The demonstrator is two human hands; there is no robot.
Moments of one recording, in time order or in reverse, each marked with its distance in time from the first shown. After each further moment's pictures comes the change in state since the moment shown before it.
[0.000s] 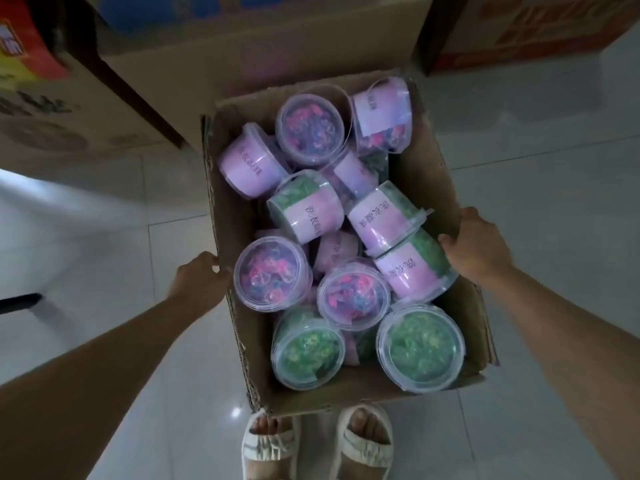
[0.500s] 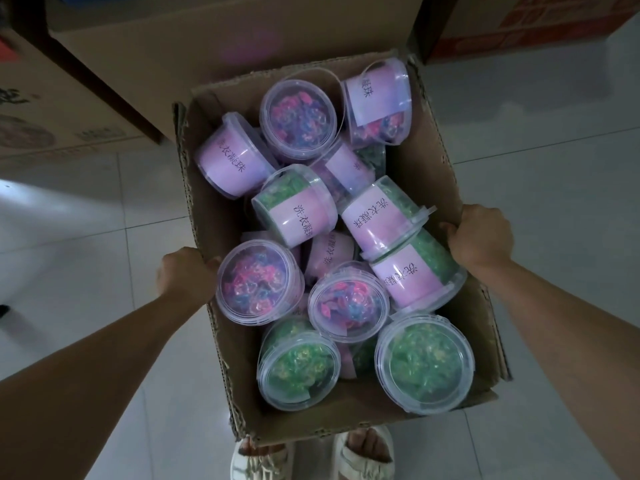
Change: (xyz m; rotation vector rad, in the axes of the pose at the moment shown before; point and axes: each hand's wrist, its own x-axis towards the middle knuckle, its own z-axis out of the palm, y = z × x) left_hand 0.027 0.014 0.017 0.095 0.178 0.008; right_hand 0.036 0.009 0.025 -0.081 0.137 0.026
